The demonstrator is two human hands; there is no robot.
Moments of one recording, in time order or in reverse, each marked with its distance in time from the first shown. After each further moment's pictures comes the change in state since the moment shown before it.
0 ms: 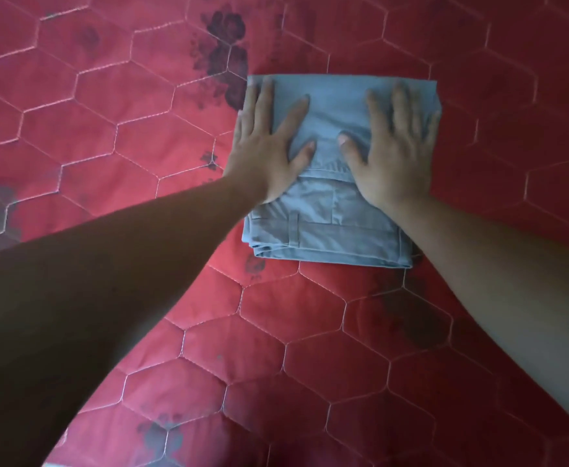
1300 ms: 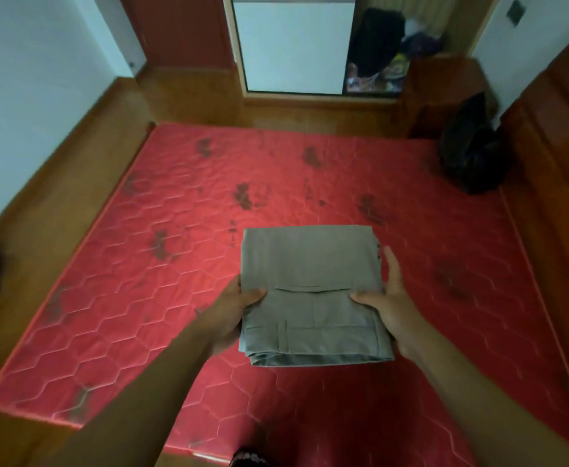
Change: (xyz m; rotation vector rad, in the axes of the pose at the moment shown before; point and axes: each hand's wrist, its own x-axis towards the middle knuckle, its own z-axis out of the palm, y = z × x) left_hand -0.304 0.067 -0.510 -1.524 -0.240 -0.435; right_hand -0.168 -0.202 -0.520 1.364 -0.293 0.456
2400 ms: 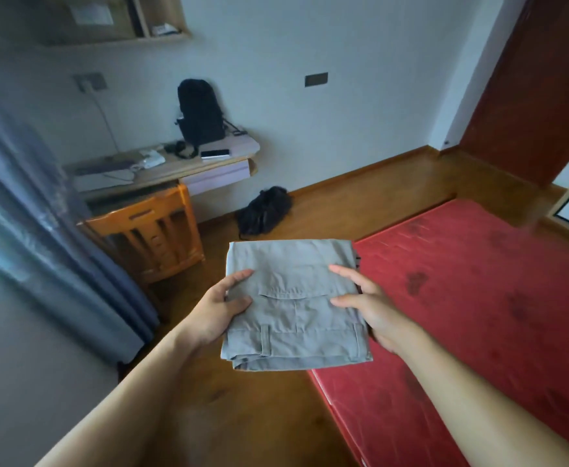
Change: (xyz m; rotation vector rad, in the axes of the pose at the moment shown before) left_hand -0.533 -0.134 -0.373 -0.243 0.845 0.444; right_hand -0.278 0.039 0.554 -0.487 -1.053 -0.178
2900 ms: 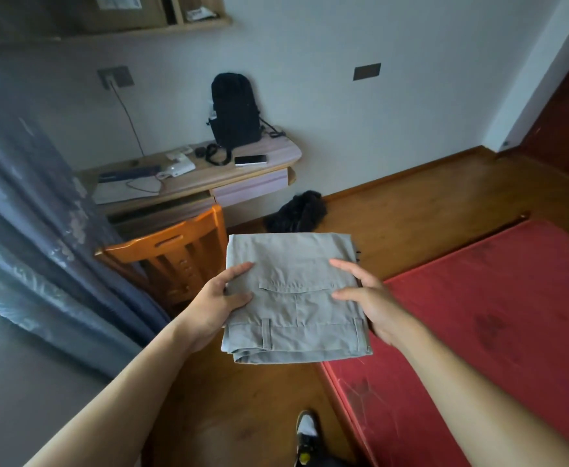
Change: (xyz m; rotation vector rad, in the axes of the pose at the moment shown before) left_hand 0.177 0.070 -0.174 -0.039 0.083 -0.022; right_hand 0.256 -0.061 0.111 -0.011 -0.073 0.014
